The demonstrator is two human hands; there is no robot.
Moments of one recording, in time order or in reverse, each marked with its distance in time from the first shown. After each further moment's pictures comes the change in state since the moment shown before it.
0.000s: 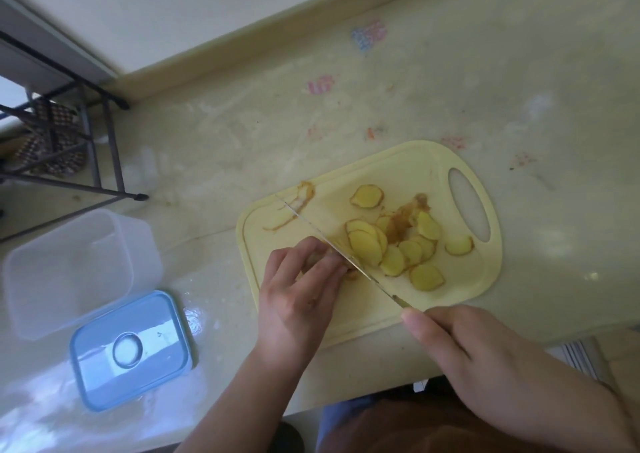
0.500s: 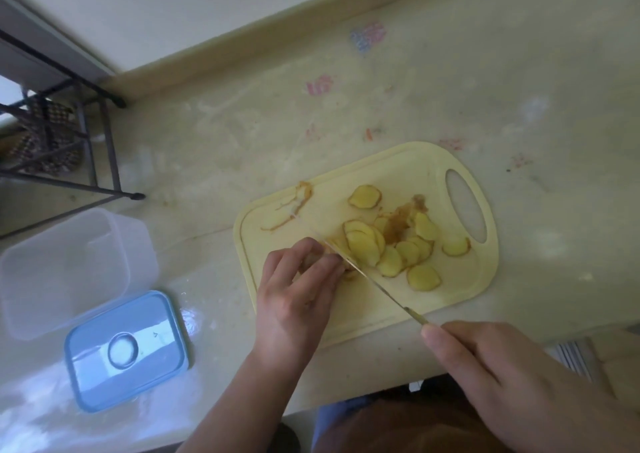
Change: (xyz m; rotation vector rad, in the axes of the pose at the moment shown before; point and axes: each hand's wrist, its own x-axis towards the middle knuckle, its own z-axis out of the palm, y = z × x) left_hand -0.002 0.000 0.001 0.002 0.006 -0.013; right_hand -0.015 0.020 0.009 0.012 0.281 -0.100
